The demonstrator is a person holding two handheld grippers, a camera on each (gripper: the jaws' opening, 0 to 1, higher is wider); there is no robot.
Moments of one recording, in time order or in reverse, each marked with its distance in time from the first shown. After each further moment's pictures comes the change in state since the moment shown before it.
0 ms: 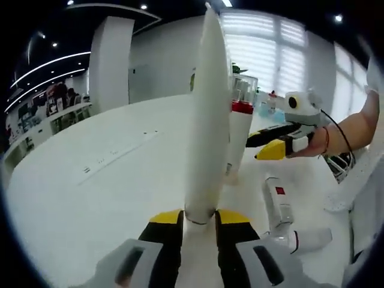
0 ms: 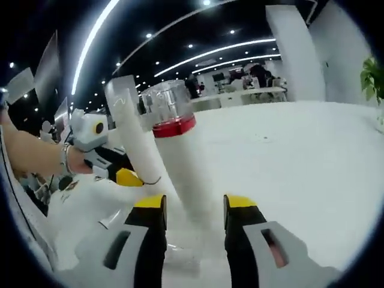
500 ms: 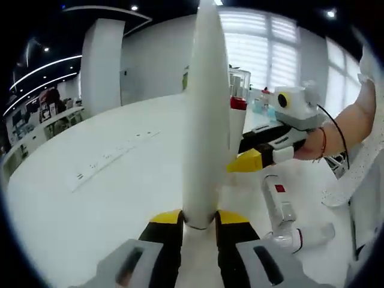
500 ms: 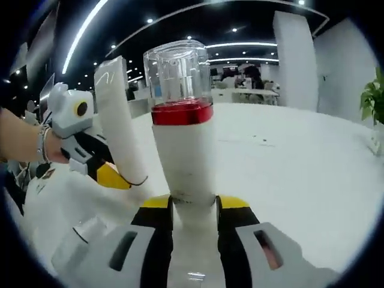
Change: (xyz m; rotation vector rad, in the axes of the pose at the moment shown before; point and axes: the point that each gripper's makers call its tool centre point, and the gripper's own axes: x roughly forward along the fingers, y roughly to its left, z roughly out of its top) left arm 0.007 0.000 0.001 0.038 0.001 -0.040; right arm 0.022 -0.002 -0.008 -0.086 0.027 -0.196
